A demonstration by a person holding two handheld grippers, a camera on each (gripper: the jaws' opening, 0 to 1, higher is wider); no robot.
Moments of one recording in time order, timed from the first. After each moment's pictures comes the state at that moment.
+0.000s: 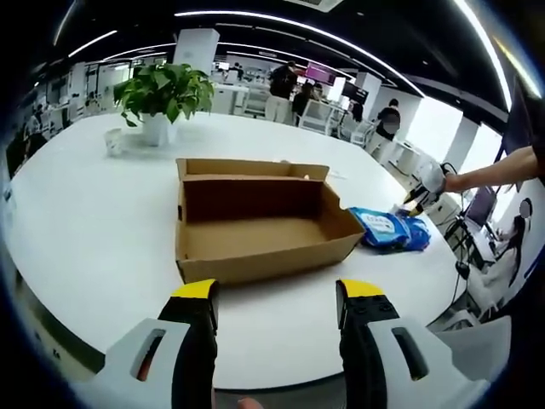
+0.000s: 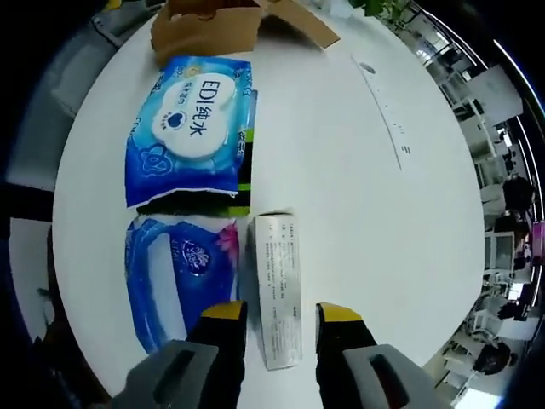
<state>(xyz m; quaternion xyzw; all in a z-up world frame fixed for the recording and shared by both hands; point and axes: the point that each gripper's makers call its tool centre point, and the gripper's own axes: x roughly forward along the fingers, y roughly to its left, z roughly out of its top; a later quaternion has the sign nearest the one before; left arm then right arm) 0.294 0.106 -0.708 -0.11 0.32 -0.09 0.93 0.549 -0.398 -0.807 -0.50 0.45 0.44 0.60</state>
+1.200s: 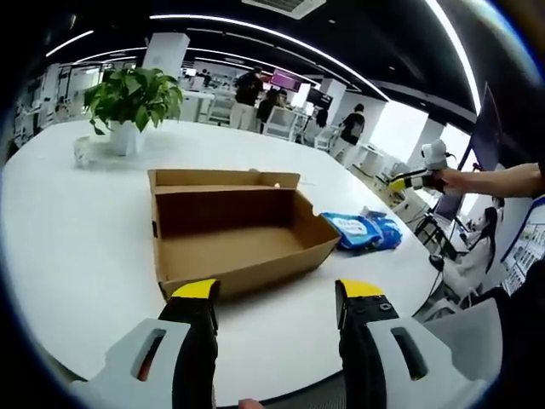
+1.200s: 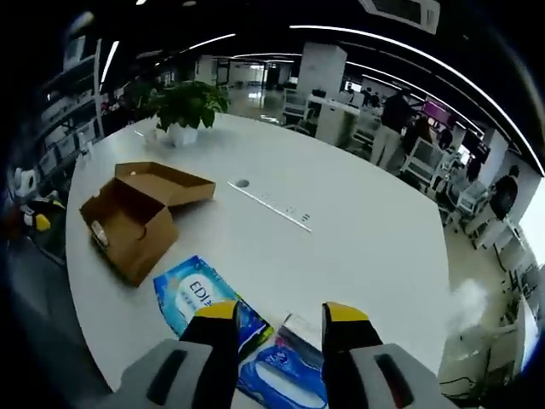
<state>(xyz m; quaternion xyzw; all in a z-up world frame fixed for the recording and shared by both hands) 0.307 0.102 -0.702 -0.13 0.30 -0.19 0.93 0.501 -0.307 -0.665 -0.17 0.35 0.26 0.88</state>
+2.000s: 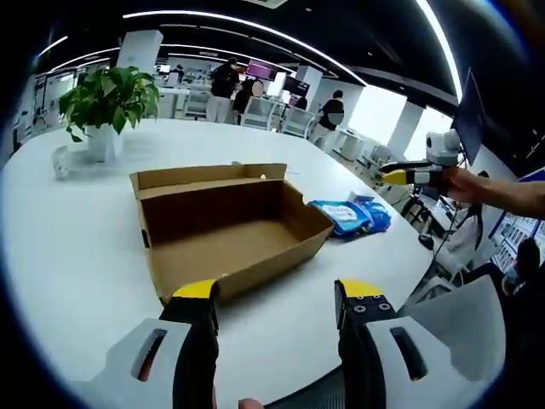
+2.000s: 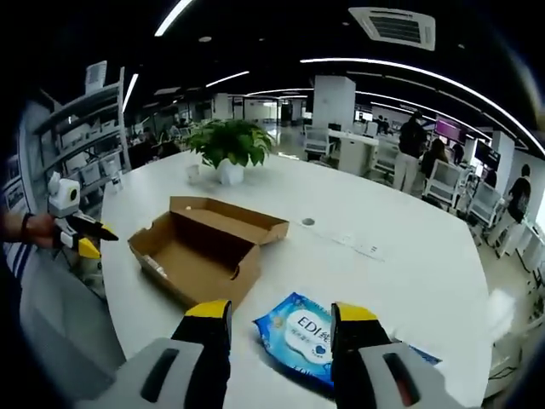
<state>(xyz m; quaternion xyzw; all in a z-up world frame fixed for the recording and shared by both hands) 0.315 0.106 -0.708 -0.10 0.31 -0.25 0.91 0.432 -0.190 -0.662 -0.11 0.28 0.32 0.90</state>
